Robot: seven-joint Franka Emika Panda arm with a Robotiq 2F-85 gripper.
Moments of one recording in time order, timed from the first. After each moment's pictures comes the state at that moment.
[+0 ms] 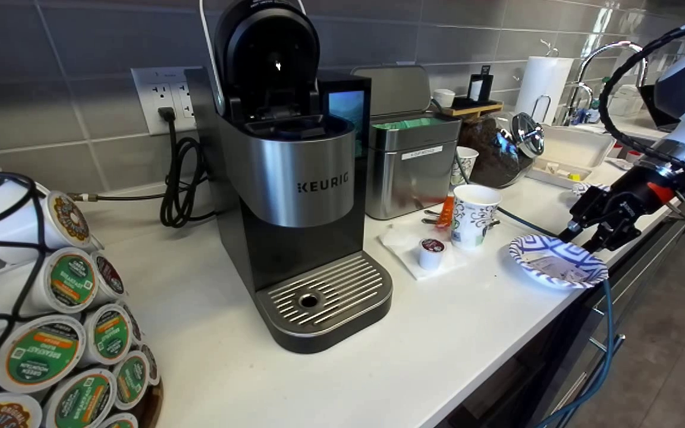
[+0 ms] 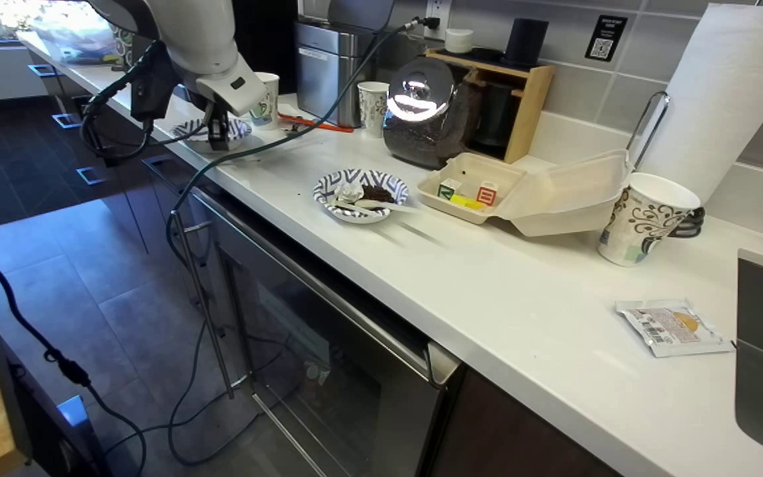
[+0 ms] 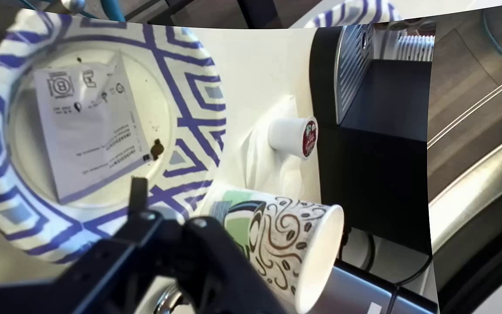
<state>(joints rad) -0.08 0.09 -0.14 -2.45 1.09 2.36 -0.60</state>
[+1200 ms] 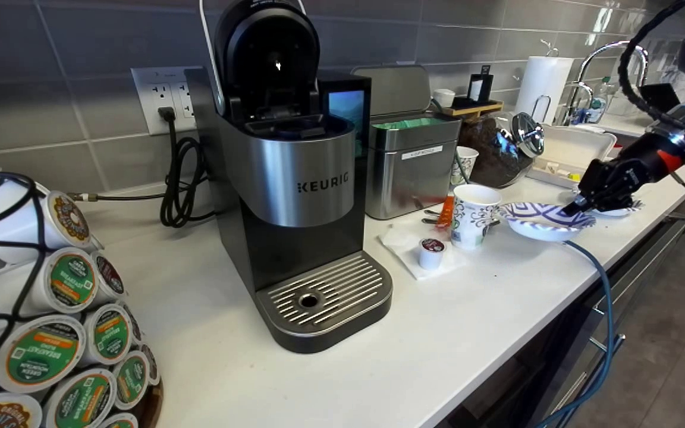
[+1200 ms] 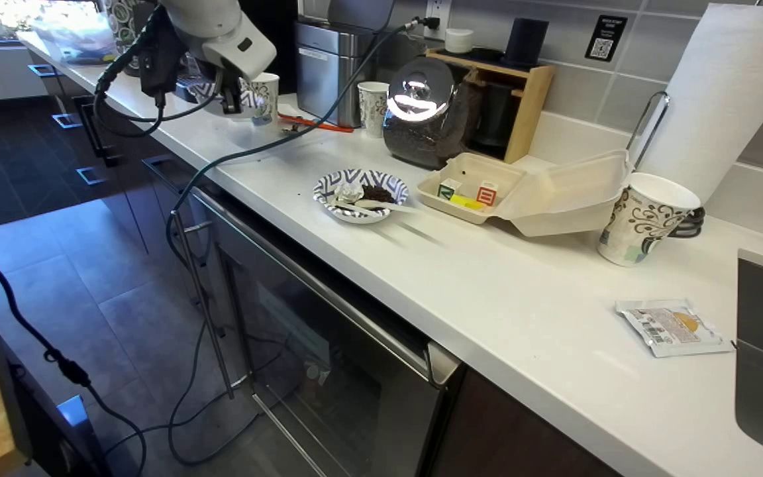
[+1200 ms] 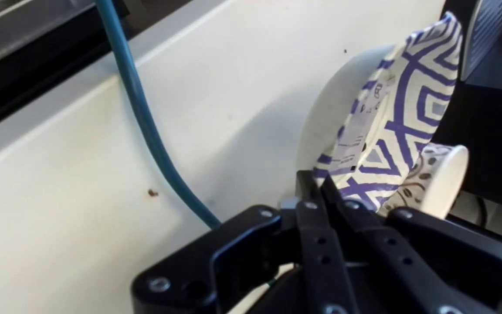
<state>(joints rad) -0.12 -0.01 -0.14 -2.43 1.10 2.37 -0.64</state>
